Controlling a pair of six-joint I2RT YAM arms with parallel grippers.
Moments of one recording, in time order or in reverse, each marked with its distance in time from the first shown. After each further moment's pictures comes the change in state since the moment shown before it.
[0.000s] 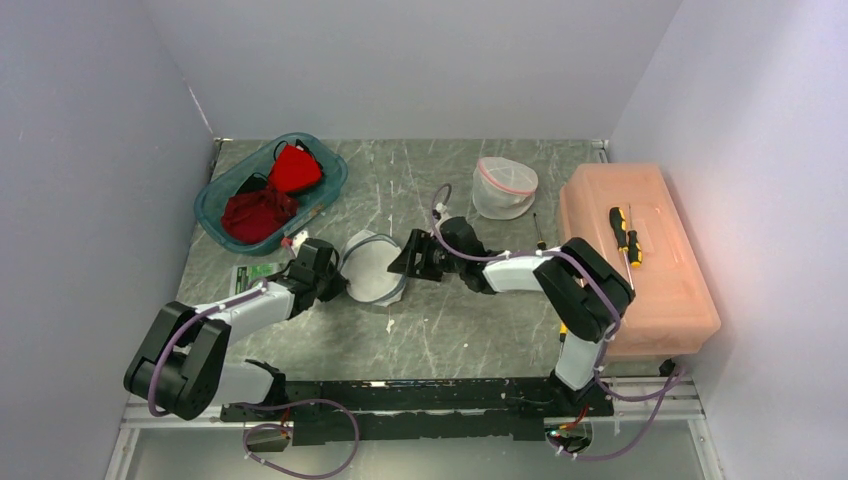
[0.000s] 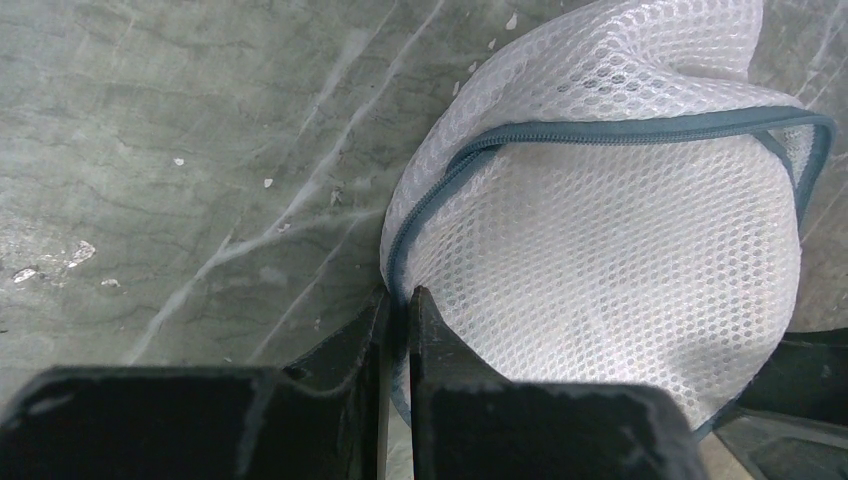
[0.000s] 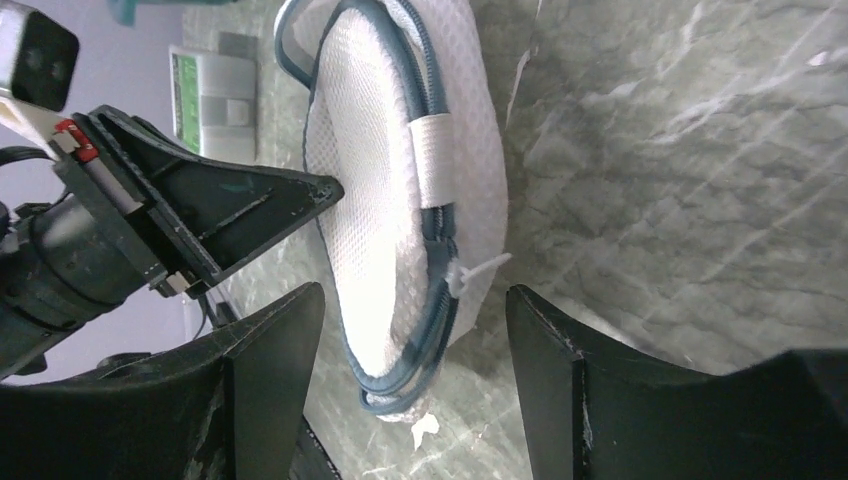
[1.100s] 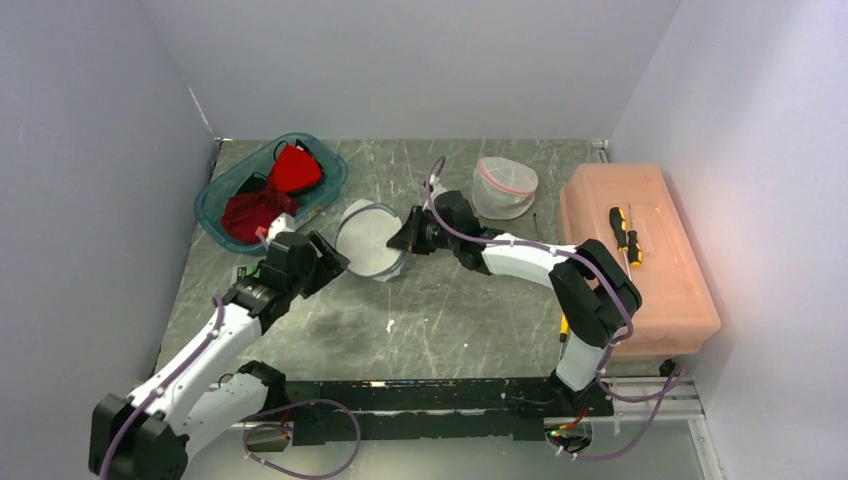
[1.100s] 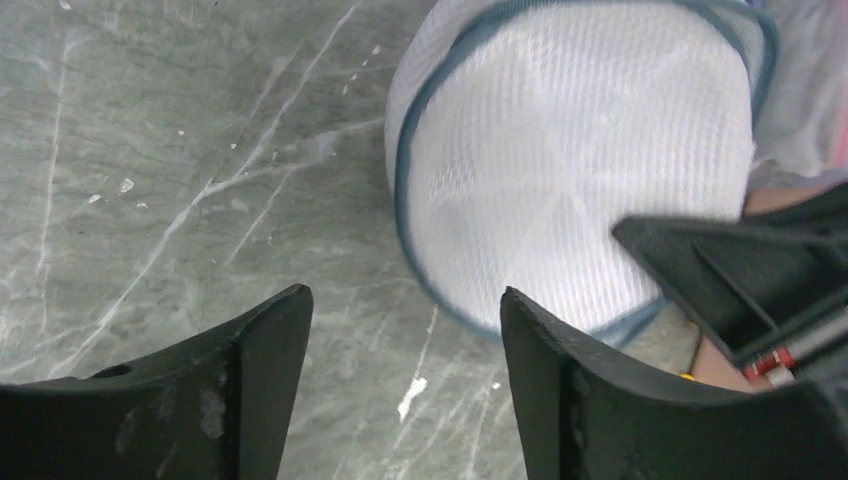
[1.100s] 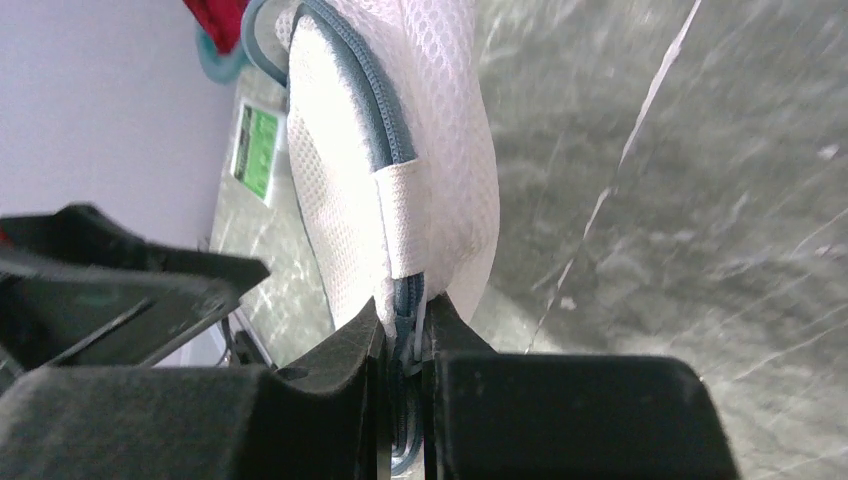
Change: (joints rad) left arm 0.000 -0.361 0.100 -0.316 0.005 0.008; right arm 0.017 -0.035 0.186 -0.171 0.023 -0.096
